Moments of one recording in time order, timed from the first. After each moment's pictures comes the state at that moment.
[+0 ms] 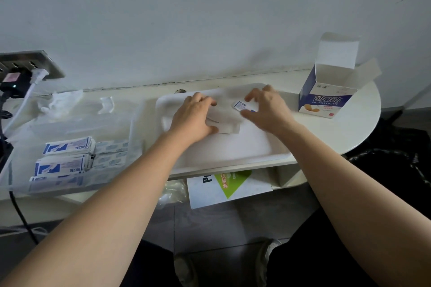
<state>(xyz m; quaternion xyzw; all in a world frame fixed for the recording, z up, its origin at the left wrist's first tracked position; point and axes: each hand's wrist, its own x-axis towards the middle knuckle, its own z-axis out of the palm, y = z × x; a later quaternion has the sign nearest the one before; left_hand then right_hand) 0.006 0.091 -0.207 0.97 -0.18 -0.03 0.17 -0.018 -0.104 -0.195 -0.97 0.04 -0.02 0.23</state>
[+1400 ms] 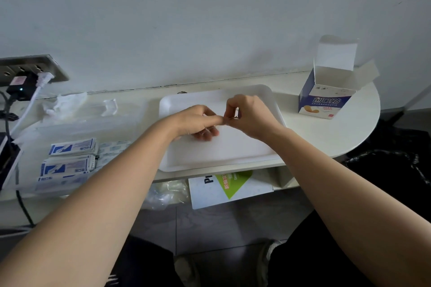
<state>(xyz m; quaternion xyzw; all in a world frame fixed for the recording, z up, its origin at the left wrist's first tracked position) -0.003 0.098 -0.174 0.84 -0.07 -0.33 0.43 -0.024 -0.075 -0.192 -0.95 -0.11 -0.02 0.30</state>
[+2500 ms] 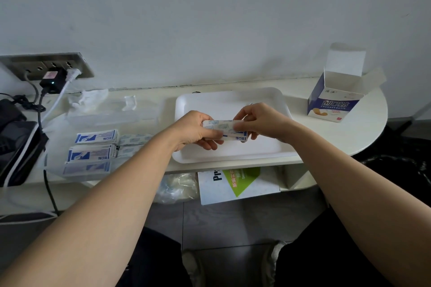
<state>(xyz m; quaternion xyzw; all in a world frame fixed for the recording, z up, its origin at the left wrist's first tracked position) -0.034 0.133 -0.181 0.79 -0.05 -0.29 0.53 -0.039 -0.076 -0.182 -0.88 -0.06 0.17 0.44</state>
